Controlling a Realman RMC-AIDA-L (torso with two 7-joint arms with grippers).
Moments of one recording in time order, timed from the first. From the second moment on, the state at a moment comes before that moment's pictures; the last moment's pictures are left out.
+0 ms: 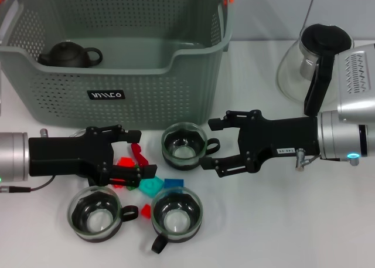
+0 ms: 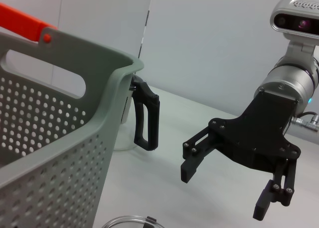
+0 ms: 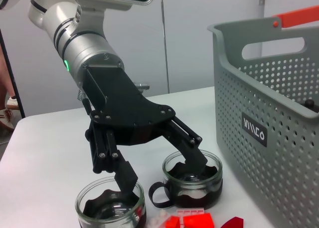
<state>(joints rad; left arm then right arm) -0.53 -2.11 0.49 0.73 2.25 1.71 -1.35 0.70 2.10 -0.97 -0.53 -1.92 -1.39 1.23</state>
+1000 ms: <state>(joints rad) -0.52 -2.10 0.48 0.74 2.24 1.80 -1.34 0.69 2.09 -0.95 -0.55 -1.92 -1.50 1.21</state>
